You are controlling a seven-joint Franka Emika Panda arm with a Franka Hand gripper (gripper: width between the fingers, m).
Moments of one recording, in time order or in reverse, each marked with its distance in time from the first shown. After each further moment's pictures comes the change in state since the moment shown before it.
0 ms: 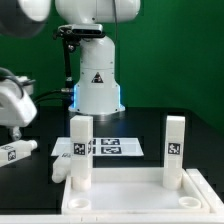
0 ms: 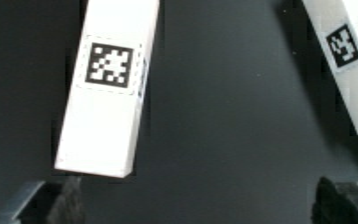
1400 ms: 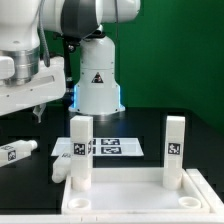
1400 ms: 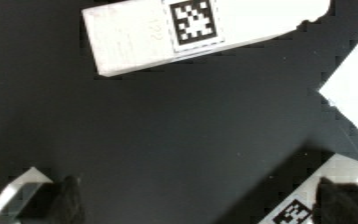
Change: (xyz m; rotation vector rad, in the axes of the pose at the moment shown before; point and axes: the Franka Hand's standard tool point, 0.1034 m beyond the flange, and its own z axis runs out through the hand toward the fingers) arm -0.028 -0.034 -0.004 -0.405 0.115 -1.045
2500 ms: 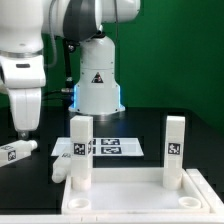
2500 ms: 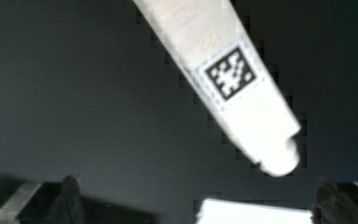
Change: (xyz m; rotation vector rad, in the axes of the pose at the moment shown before) arm -0.019 -0.019 0.012 -0.032 -0.013 -1.211
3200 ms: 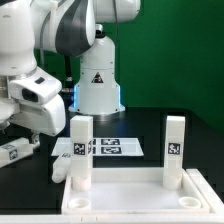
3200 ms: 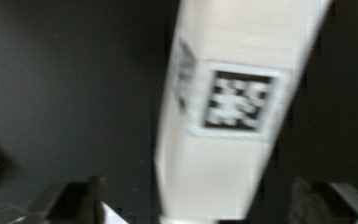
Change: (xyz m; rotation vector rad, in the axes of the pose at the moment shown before) arm -0.002 -0.025 0.044 0.028 0.109 -0.843
